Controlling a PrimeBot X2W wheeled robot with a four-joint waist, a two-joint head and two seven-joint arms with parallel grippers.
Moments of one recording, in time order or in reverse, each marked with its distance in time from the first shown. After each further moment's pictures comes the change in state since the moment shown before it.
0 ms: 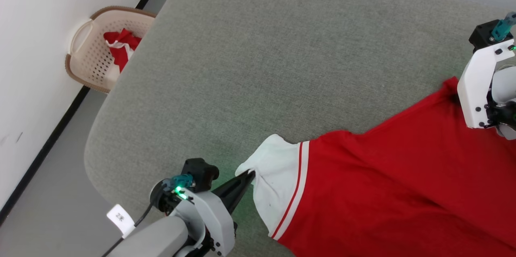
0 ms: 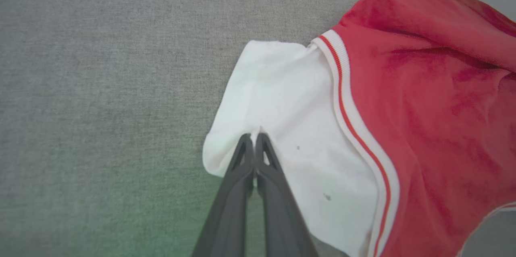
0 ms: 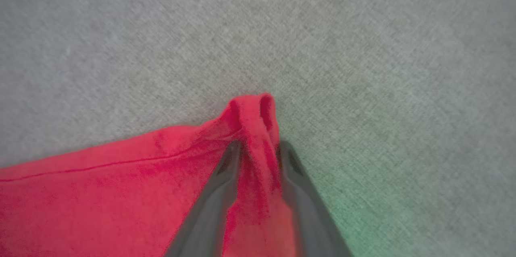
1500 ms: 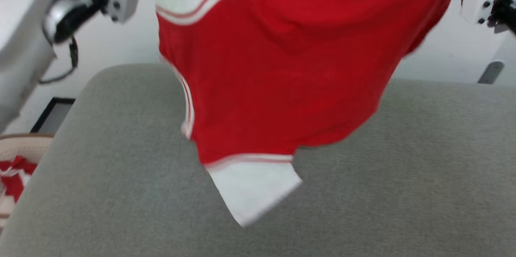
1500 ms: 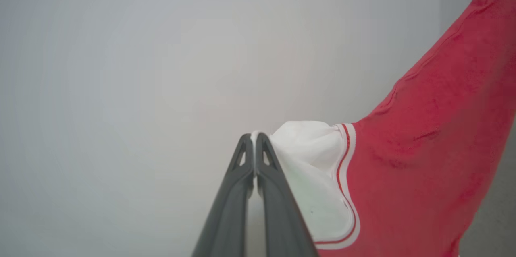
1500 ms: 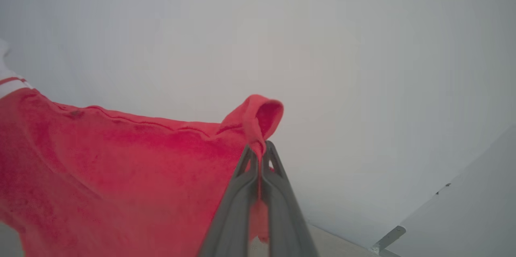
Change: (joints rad) left arm -0.875 0.192 -0.021 0.124 0.049 -0.075 0.462; right arm -0.307 0.067 0.020 0.014 0.119 0.000 -0.395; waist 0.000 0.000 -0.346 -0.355
